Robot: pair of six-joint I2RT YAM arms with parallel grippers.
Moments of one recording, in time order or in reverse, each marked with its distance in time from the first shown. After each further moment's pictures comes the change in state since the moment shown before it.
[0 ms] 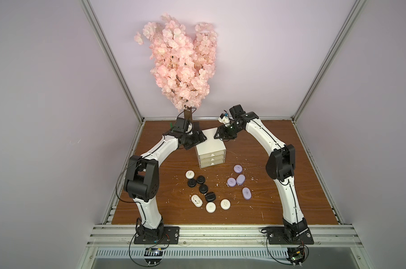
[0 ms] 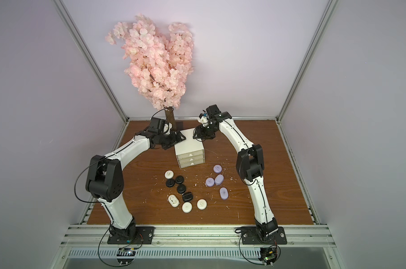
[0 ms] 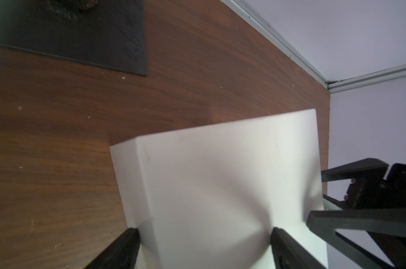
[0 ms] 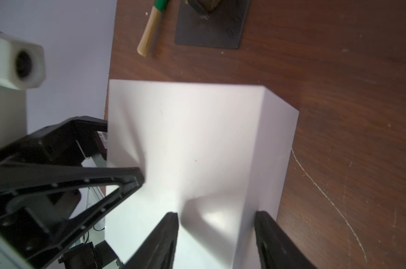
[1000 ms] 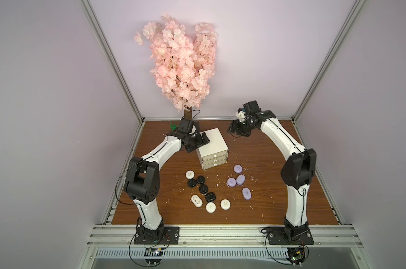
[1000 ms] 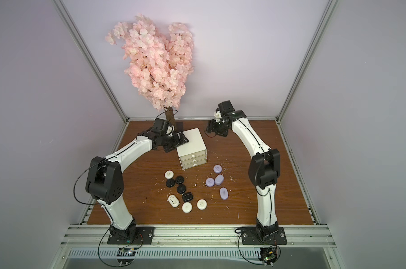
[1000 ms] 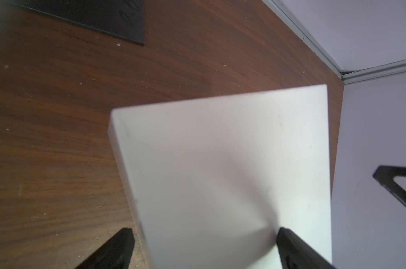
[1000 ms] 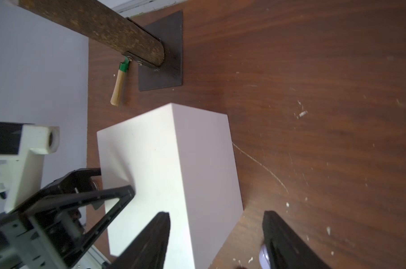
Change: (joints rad) left arm -0.049 -0.016 0.022 -0.097 -0.043 -0.036; right arm -0.083 -0.378 -0.397 0.154 0.225 0.219
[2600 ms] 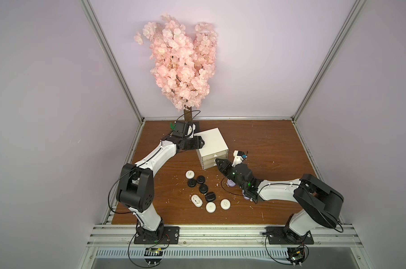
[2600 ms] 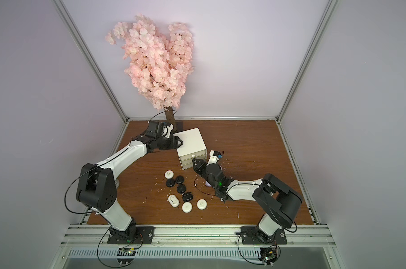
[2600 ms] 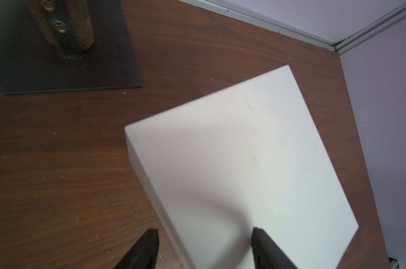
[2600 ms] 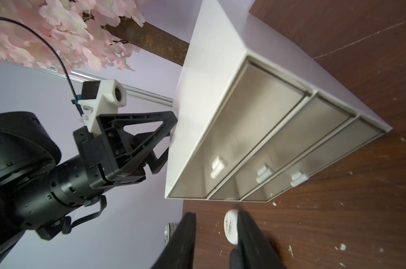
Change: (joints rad) left arm 0.038 -0.115 -0.137 0.127 -0.038 0.284; right arm 0.523 -0.342 -1.272 1.636 0.531 0.766
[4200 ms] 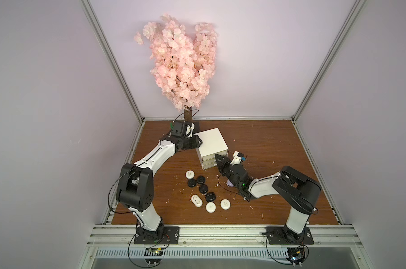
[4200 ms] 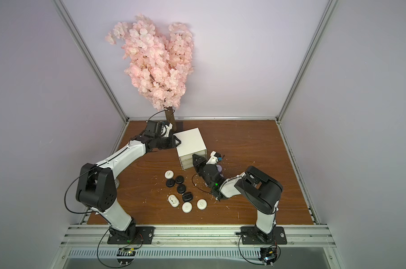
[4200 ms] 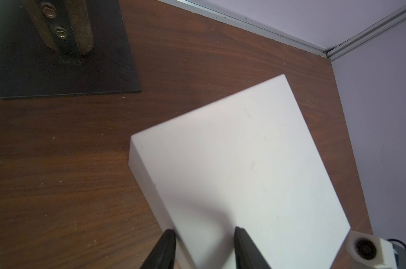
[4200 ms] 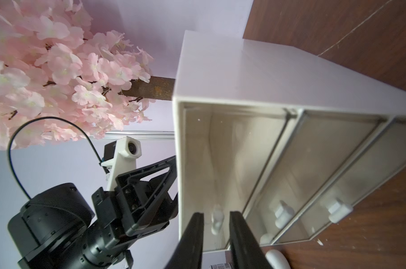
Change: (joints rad) left arm 0.007 0.004 -0.001 0.015 0.028 -0.005; right arm -0.002 0.201 0.036 0.286 0.105 0.256
